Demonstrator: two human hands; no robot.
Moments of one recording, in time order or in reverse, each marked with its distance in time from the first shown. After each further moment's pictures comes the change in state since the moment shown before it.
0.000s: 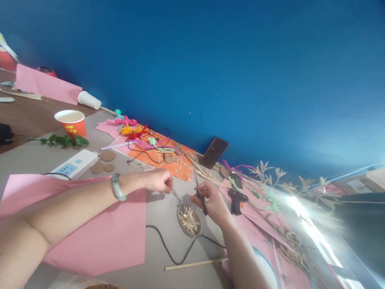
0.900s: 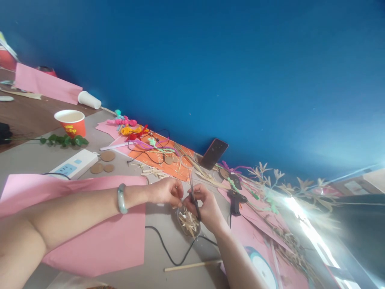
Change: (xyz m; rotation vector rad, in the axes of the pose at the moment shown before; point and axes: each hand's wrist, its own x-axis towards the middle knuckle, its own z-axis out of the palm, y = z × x) left_hand 0.002 0.016 0.040 -0.635 -0.042 0.008; right_hand -0.012 -0.016 0.016 0.168 -0.046 -0.035
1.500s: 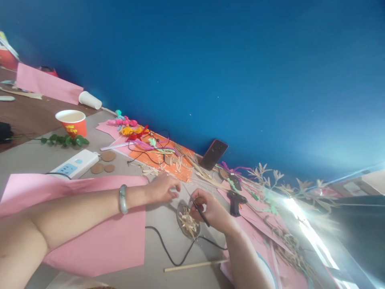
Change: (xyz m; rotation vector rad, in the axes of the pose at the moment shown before) left_hand 0.000 -0.006 -0.010 0.793 0.268 0.292; right_hand 0.000 0.001 -0.024 -0.228 -0.283 0.012
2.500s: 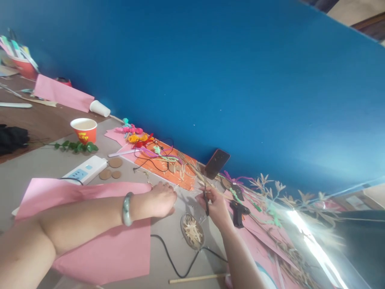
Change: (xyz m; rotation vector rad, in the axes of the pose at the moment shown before) left_hand -0.023 0.030 -0.021 0.629 -0.187 -0.005; right_hand 0.033 0.032 -0.004 0.036 0.457 -0.053
